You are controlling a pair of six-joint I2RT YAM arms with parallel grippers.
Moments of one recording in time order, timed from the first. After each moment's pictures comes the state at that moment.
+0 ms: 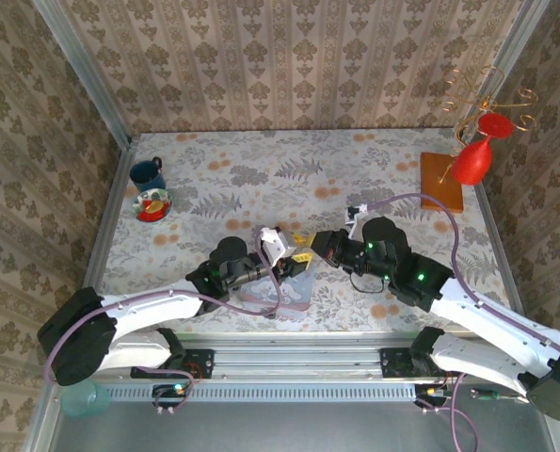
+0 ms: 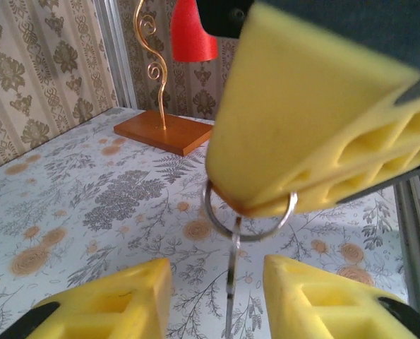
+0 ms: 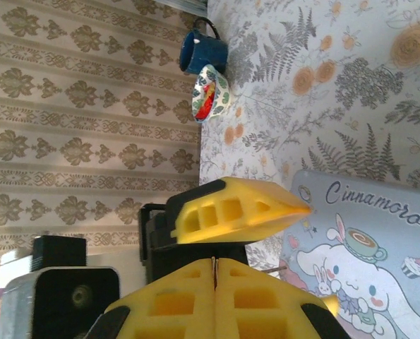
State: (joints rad) left arm -0.97 1.21 0.50 0.62 0.27 0.06; right arm 0.79 0.92 0.75 -0.18 -0.13 1.21
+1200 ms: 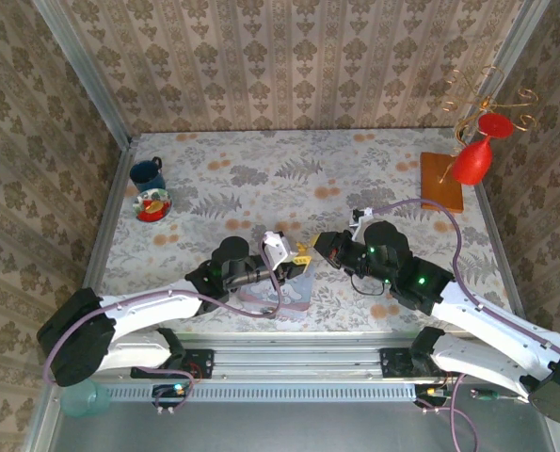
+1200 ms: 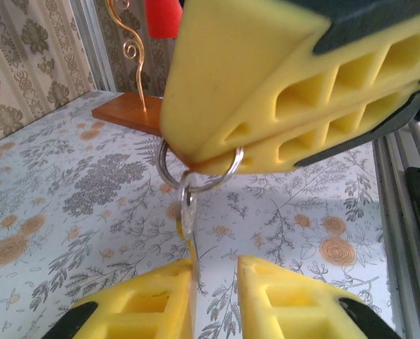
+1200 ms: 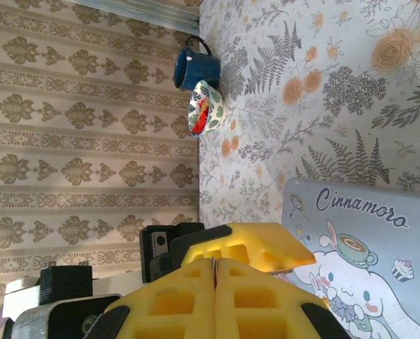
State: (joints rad) left arm -0.97 1.20 0.50 0.54 0.33 0.10; right arm 0.79 0.90 0.71 -0.15 -0.09 1.26
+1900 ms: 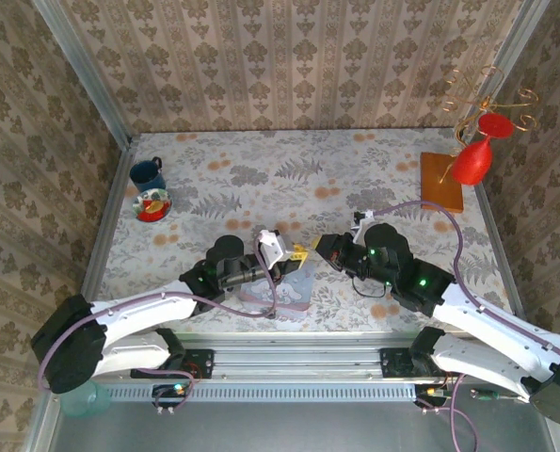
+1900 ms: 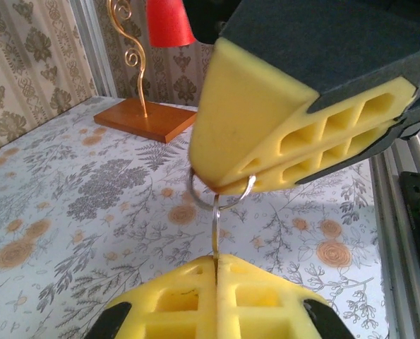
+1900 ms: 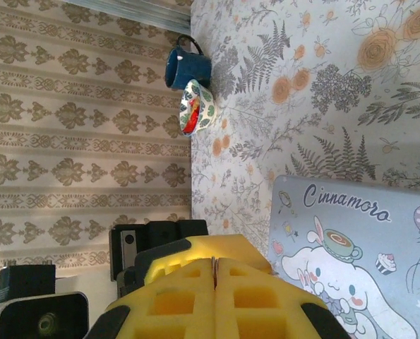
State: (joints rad) left arm -0.94 1.14 0.50 0.49 0.35 0.10; right arm 0.78 0.88 0.70 -0.18 -0.07 1.25
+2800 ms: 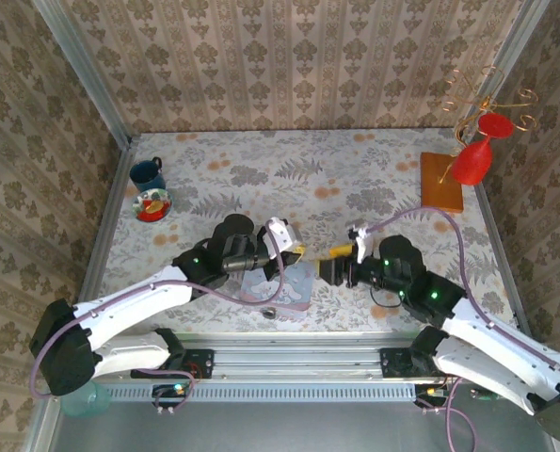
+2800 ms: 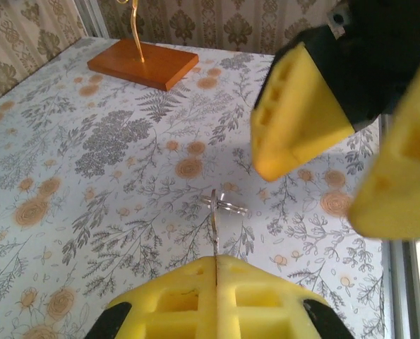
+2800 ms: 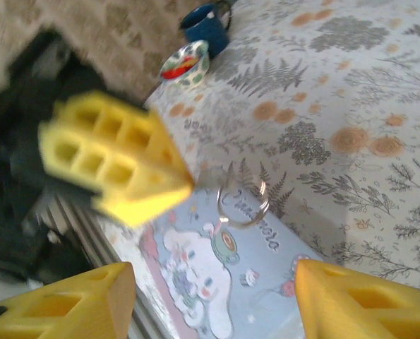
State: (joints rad) left arm -0.93 1.14 0.77 -0.03 0.34 0.21; right arm 0.73 0.72 0.53 -0.17 -0.21 0.40
